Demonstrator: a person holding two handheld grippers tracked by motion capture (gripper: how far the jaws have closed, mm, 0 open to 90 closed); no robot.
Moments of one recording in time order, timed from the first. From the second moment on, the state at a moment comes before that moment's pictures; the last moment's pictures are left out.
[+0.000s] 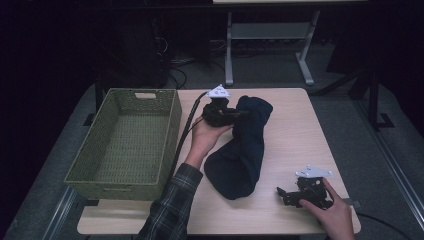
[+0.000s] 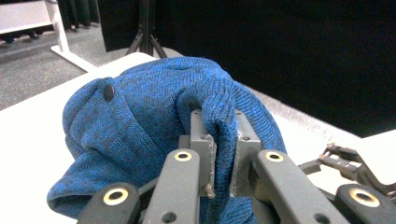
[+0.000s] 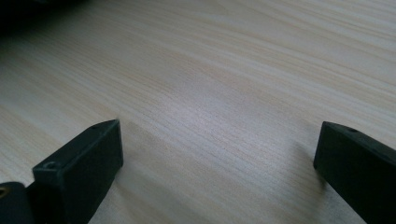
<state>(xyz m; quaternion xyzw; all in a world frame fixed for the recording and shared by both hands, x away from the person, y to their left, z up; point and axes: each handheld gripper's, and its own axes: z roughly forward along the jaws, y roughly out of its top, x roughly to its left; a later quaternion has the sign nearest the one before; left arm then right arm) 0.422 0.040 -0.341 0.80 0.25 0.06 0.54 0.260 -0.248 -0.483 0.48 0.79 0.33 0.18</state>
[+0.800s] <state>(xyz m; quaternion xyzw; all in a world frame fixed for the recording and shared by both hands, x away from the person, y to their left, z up) 0.432 0.000 -0.392 0.83 0.25 0.04 0.50 0.260 -0.248 -0.483 0.48 0.79 0.33 0.18</state>
